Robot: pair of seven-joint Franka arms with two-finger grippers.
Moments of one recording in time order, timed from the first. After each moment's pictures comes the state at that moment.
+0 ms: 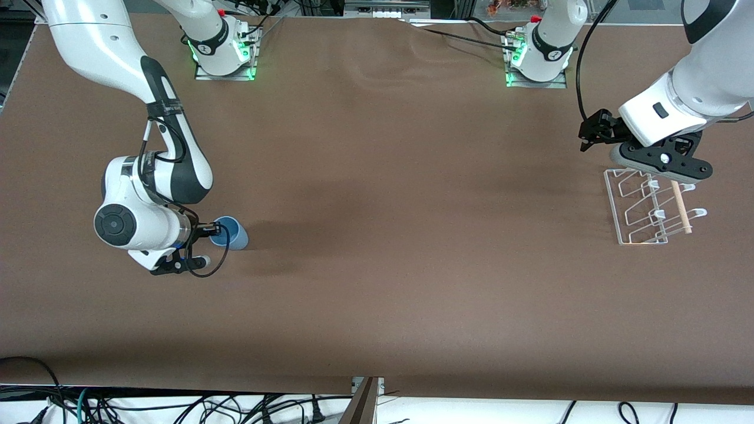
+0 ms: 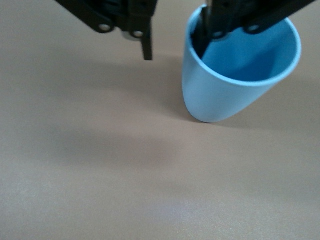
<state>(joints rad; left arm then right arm) 0.04 0.09 -0.22 -1.54 0.02 1.53 0.11 0.20 0.61 -0.07 -1.61 0.04 2.01 -0.03</state>
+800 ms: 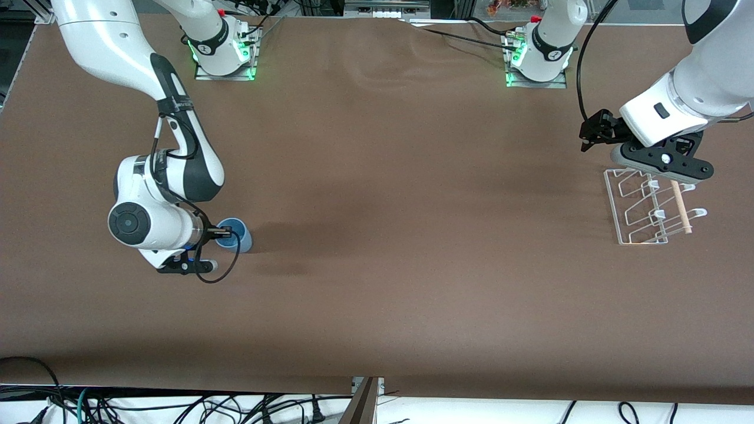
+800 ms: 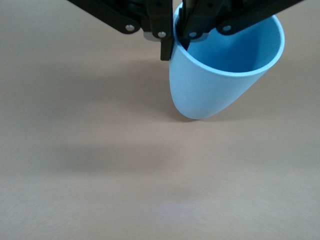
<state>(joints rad) 0.04 0.09 -0.22 -1.54 0.02 1.53 0.11 0.24 0.61 -0.04 -1.56 0.08 1.98 0.23</state>
